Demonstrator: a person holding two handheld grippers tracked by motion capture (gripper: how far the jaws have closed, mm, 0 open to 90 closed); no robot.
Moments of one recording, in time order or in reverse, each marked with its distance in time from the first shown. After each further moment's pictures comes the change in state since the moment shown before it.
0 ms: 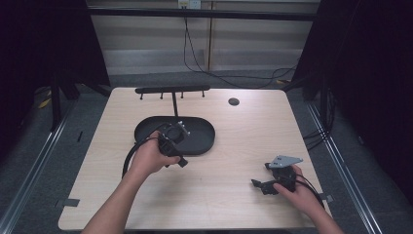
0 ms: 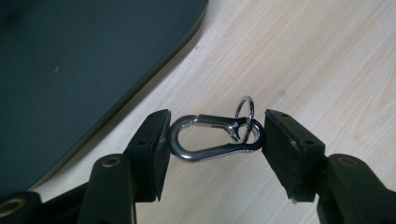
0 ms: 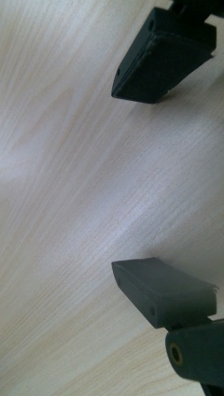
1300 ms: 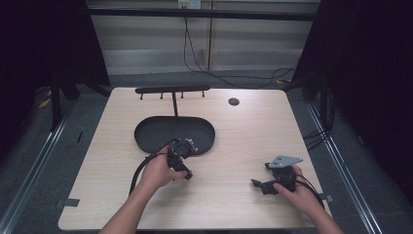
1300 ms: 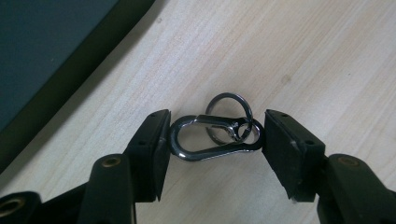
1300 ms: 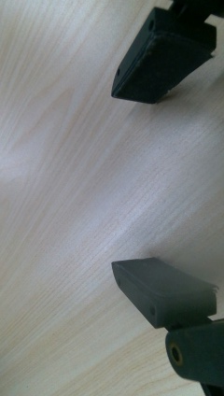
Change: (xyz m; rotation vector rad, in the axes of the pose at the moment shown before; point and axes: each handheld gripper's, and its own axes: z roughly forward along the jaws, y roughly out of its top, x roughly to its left) left arm -0.019 -0.012 0.050 0.038 0.003 0.053; right arm 0.000 0.000 0.000 -0.001 0.000 -0.001
